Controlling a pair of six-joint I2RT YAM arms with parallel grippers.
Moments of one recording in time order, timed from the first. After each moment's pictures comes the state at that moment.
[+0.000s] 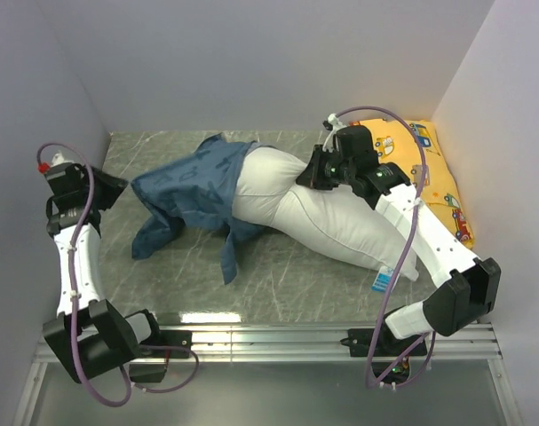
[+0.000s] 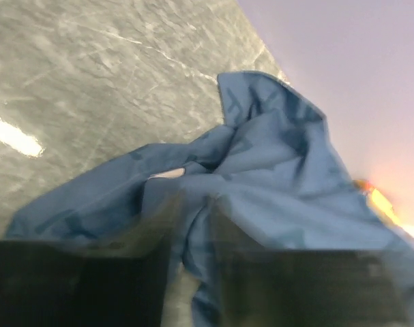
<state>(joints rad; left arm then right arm) 0.45 1.15 0.99 -0.35 0.31 -0.69 0.43 1.42 1.39 -0.58 -0.25 0.46</state>
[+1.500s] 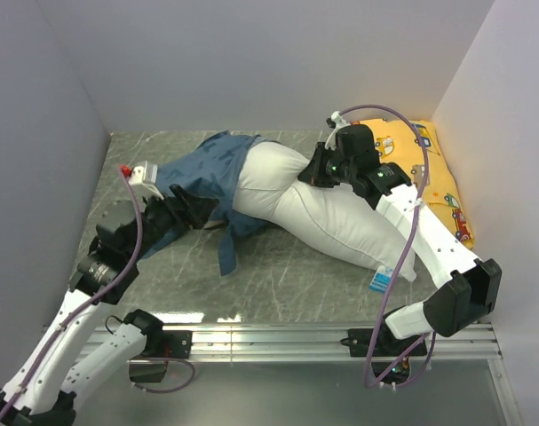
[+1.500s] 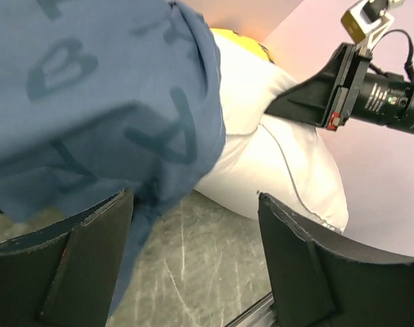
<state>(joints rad) -0.42 0.71 0.90 -0.32 0.12 -0.61 0.43 1.41 1.39 -0.56 -0.20 0.47</state>
